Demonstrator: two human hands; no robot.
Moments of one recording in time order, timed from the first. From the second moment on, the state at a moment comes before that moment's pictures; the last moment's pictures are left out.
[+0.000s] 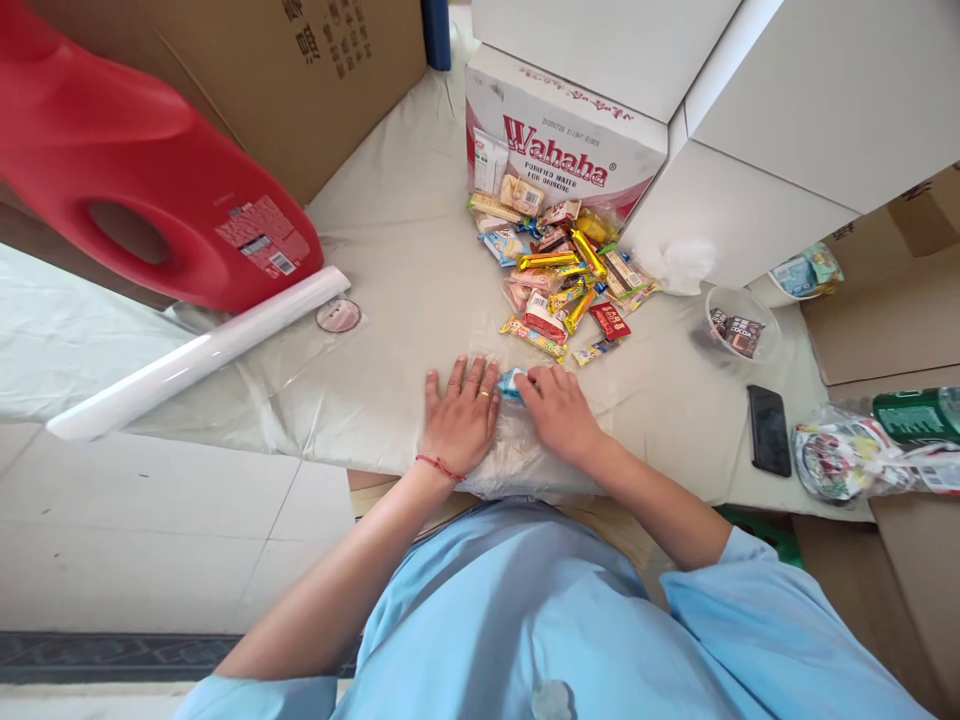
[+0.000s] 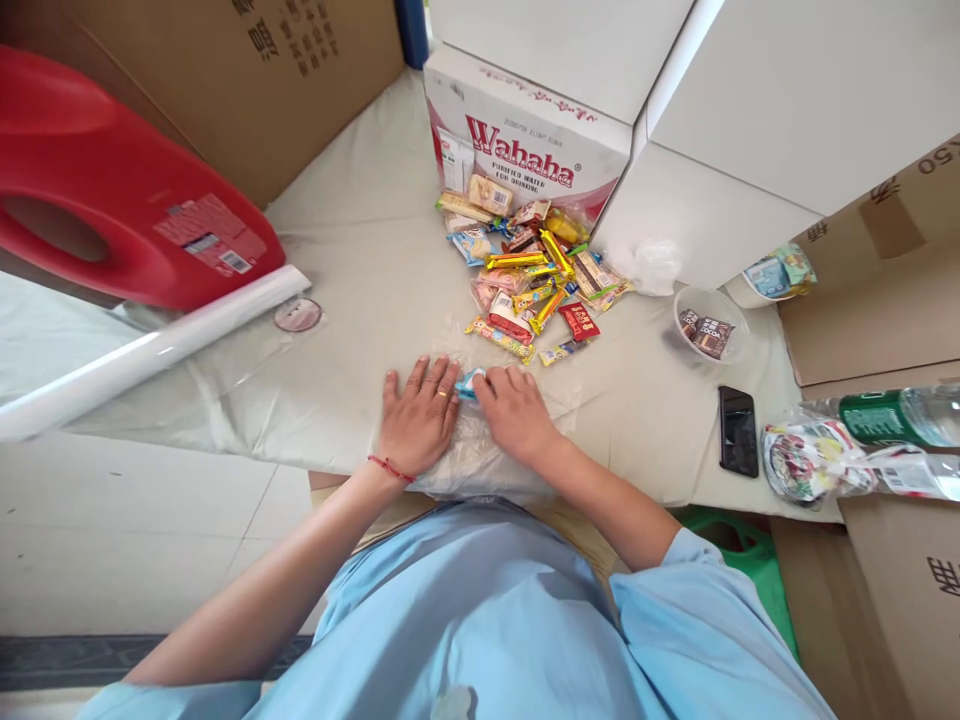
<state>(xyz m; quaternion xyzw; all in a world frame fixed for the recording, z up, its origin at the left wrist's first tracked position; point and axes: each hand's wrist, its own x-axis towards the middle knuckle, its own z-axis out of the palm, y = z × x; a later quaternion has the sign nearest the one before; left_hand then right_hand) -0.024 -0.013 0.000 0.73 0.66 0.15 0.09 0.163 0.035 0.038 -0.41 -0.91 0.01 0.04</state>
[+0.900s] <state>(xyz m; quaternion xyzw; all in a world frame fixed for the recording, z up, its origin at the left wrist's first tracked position) -0.139 -0.012 0.028 0.78 0.52 0.19 0.28 0.261 -0.011 0.028 -0.35 -0.85 0.33 0.20</state>
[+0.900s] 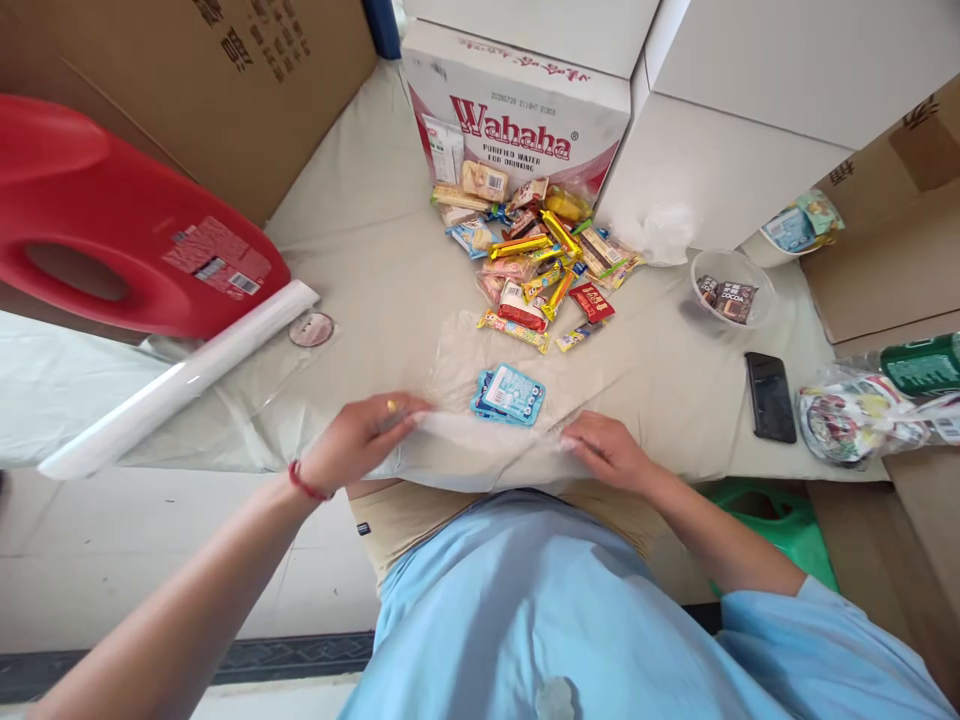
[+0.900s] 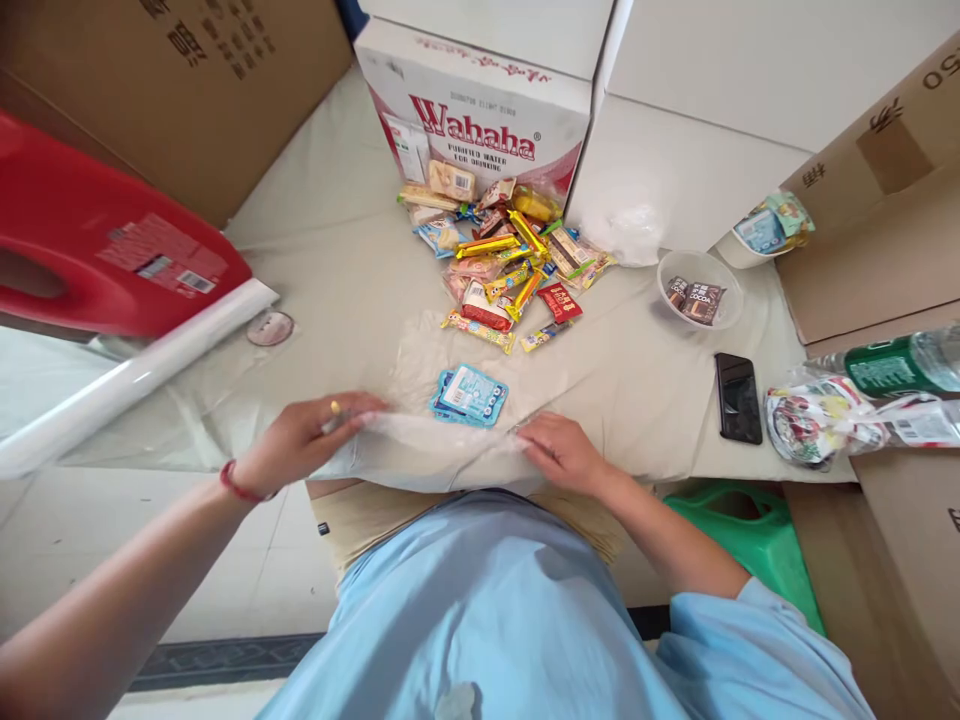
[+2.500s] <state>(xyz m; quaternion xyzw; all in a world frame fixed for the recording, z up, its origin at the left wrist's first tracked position) -0.084 0.020 -0.014 0.65 0.69 0.27 0.16 0.204 0.036 0.025 -0.27 -0.95 0.15 -0.04</state>
